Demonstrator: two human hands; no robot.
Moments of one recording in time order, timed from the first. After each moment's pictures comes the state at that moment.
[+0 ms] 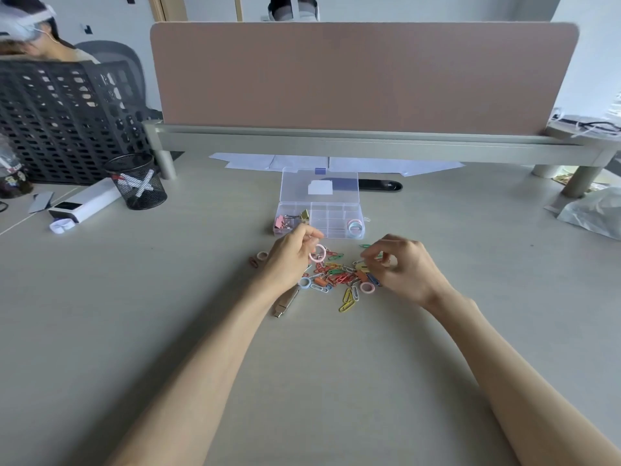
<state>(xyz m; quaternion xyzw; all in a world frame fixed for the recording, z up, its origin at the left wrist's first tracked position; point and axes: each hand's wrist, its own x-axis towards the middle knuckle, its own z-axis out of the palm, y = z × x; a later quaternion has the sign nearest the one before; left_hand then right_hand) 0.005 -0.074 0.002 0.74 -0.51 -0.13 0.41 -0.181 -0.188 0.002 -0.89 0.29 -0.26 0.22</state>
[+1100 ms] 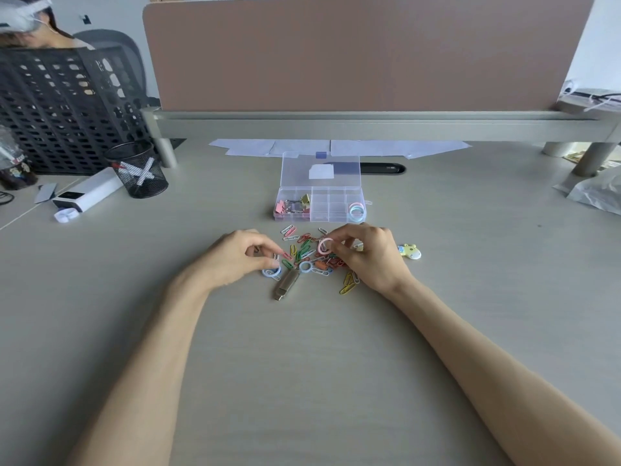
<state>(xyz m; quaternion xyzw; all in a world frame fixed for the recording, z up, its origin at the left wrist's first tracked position) 0.055 -0.007 0.010 0.76 -0.54 -0.19 0.32 -0.143 -0.153 -0.005 -0.87 0.23 -0.32 0.30</state>
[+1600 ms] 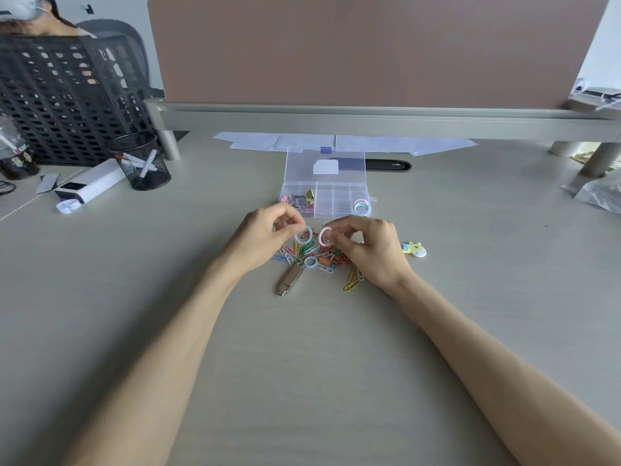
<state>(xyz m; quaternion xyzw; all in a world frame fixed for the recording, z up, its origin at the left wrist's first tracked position) 0.034 -0.037 0.016 0.73 -0.53 -0.13 0.41 -0.139 -0.145 0.003 -0.84 0.22 -0.33 0.38</state>
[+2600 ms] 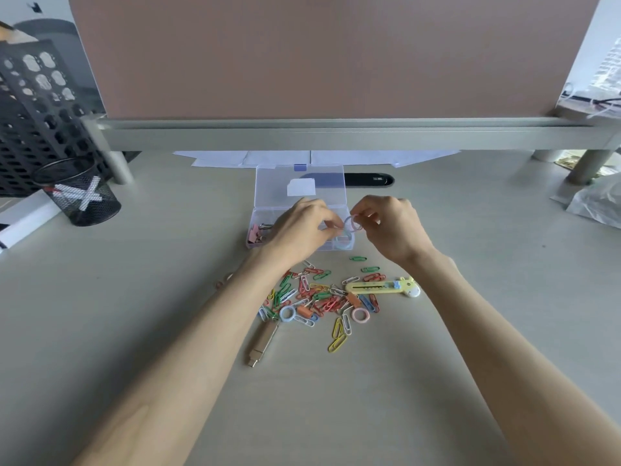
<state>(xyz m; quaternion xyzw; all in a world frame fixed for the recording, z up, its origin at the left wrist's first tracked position) 0.030 -0.175 0.015 0.70 -0.66 -0.01 0.27 -0.125 -0.260 0.020 -0.87 0.35 -0.29 0.19</state>
